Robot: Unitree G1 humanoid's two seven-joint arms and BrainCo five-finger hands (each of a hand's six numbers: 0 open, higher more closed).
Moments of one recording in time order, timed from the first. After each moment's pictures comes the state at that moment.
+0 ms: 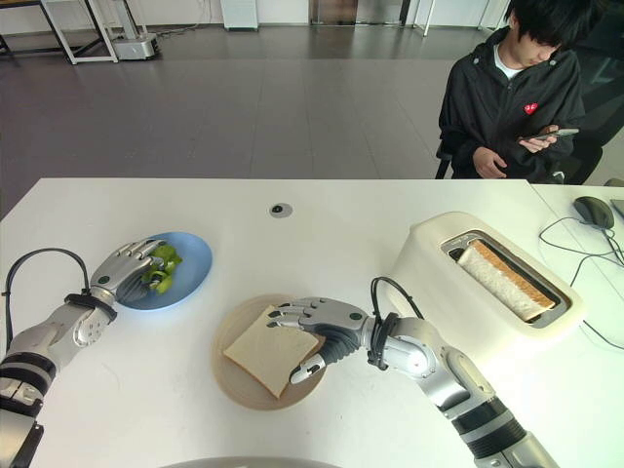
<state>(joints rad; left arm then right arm) -0.39 0.76 -0.29 0.78 0.86 -0.46 0.38 -0.11 -0.64 0.39 -0.15 -0.48 -0.51 0.51</state>
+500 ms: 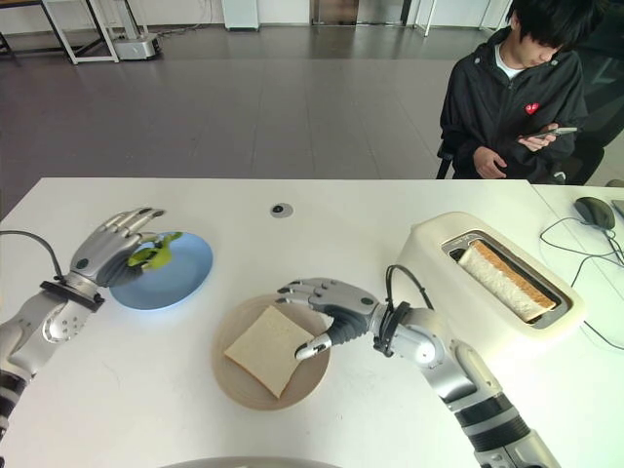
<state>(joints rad) -0.13 0.87 -0.16 0.11 0.68 -0.47 0.22 -0.15 -0.63 0.26 -0.14 -0.46 -0.49 0.46</state>
